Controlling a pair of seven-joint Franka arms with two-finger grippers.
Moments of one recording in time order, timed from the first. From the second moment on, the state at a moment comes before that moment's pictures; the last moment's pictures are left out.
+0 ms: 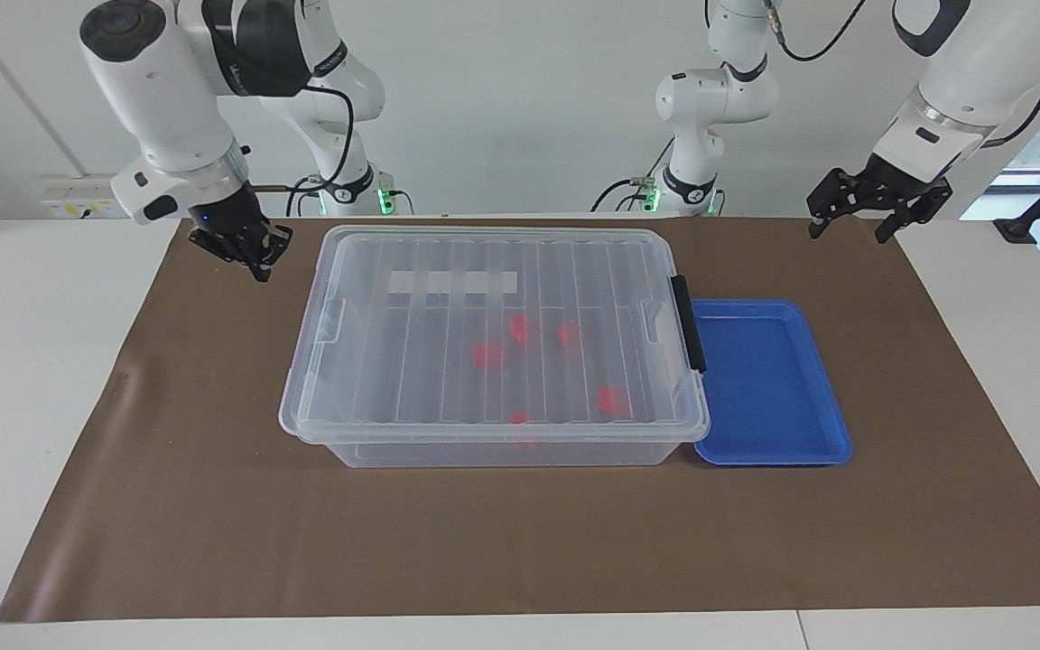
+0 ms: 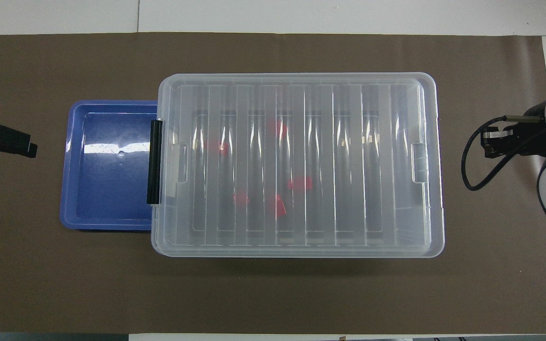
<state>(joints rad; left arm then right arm) -0.03 0.01 -0.03 -1.51 -0.04 1.46 0.08 -0.08 -0.02 0.13 -1.64 -0.02 1.57 0.17</state>
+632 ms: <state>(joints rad) -0.03 0.01 -0.03 -1.51 -0.04 1.46 0.08 -0.16 -0.02 0.12 -1.61 -0.02 1.48 0.05</state>
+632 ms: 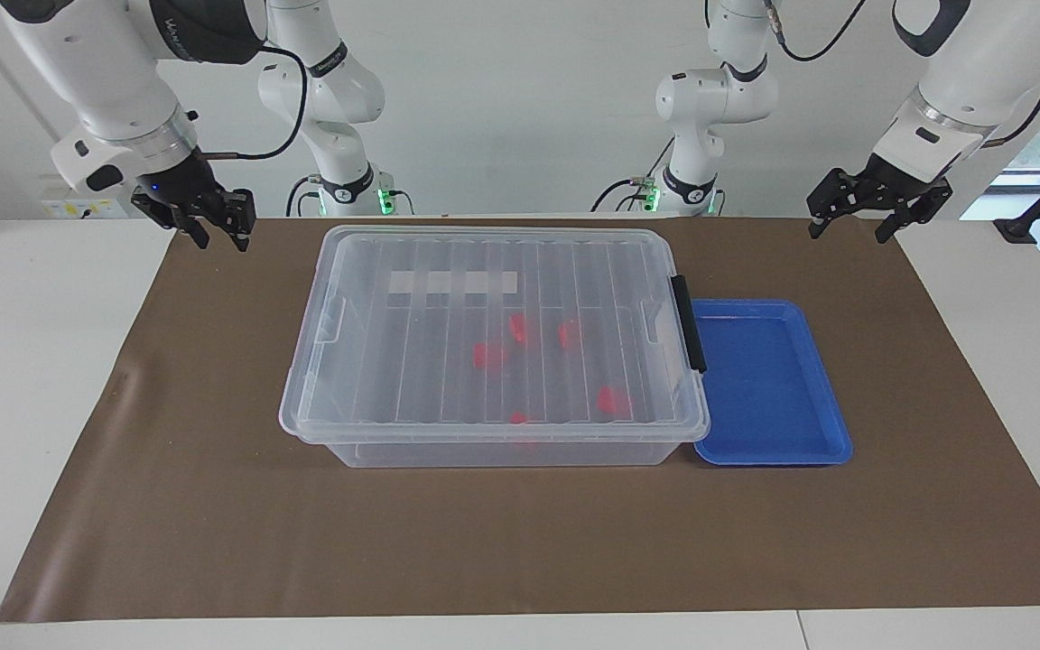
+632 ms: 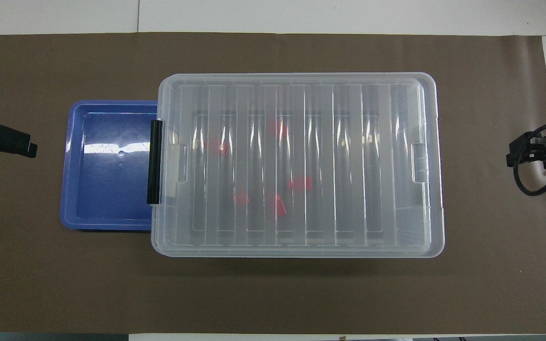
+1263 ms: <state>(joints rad) -0.03 0.01 -0.03 -1.51 -0.04 1.46 0.08 -0.16 -0.02 0.07 -1.60 -0.02 1.48 0.03</state>
